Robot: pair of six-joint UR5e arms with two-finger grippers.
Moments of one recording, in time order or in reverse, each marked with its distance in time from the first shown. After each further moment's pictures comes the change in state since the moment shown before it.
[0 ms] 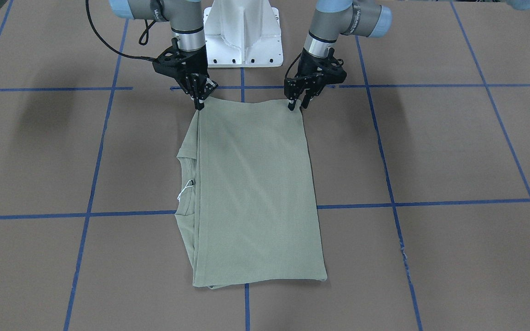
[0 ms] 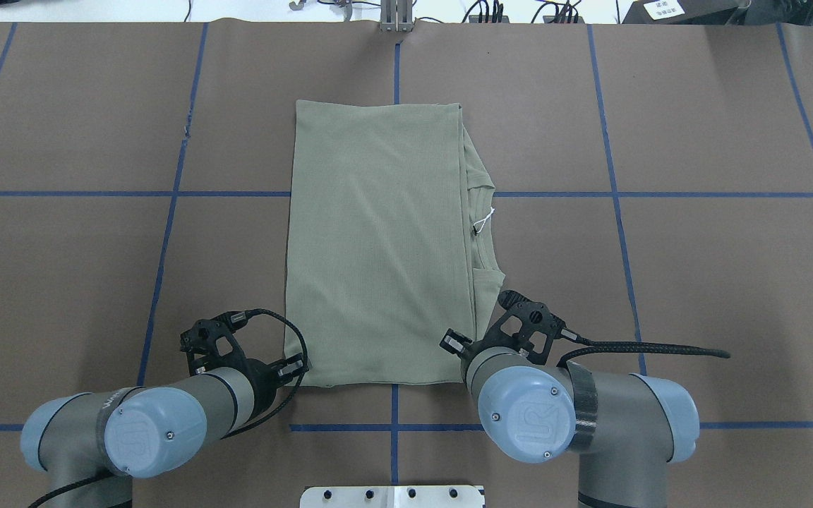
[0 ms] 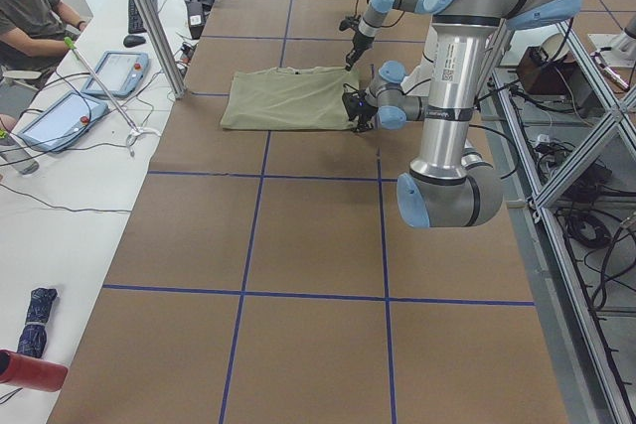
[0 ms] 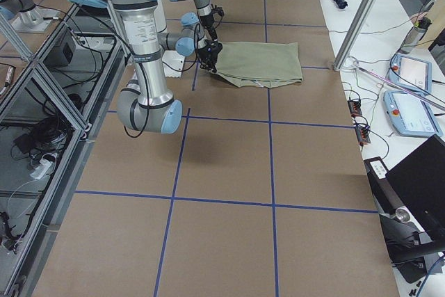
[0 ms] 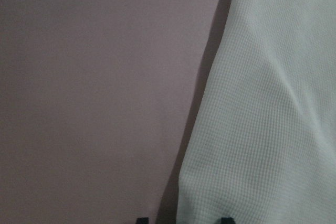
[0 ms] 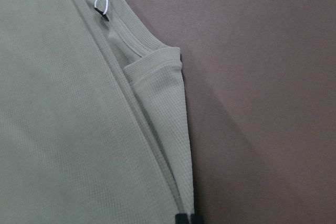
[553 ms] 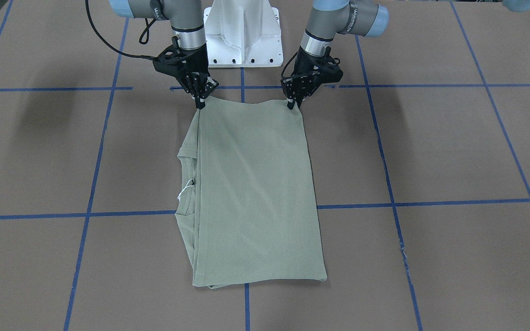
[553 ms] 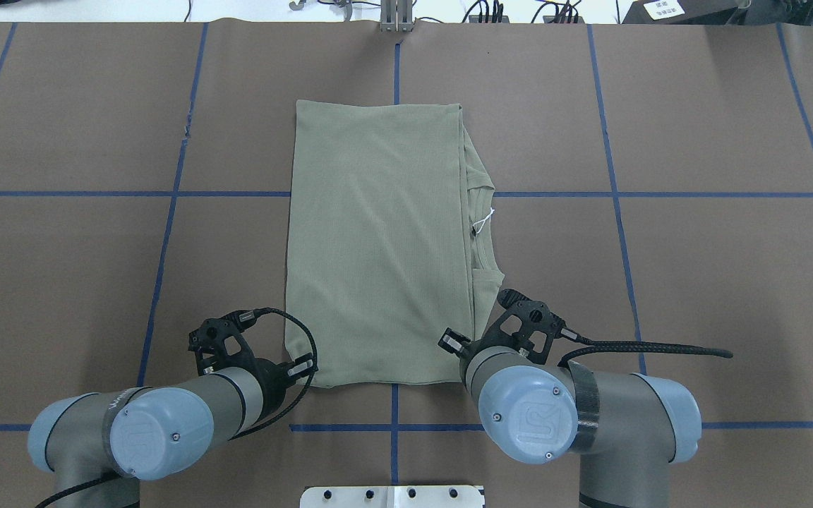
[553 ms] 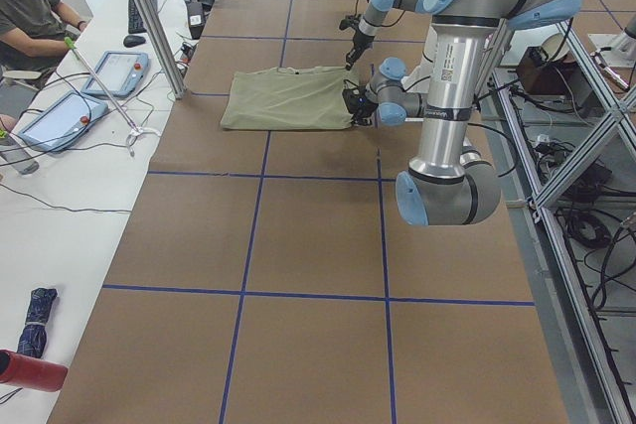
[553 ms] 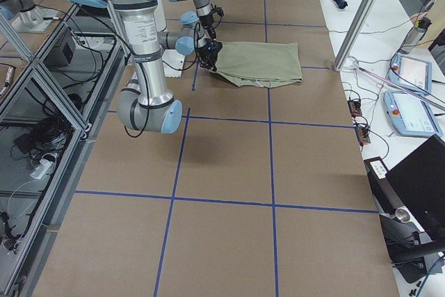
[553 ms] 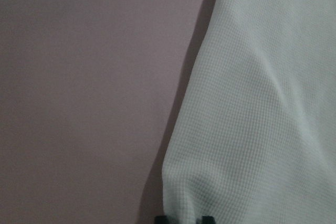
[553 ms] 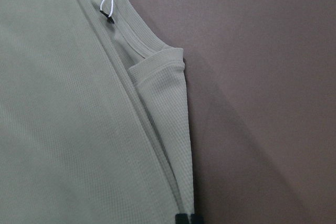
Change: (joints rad) left arm 0.002 -0.021 -0.012 0.009 0.001 0.000; right arm 0.000 0.001 0.009 -0.001 0.000 0.000
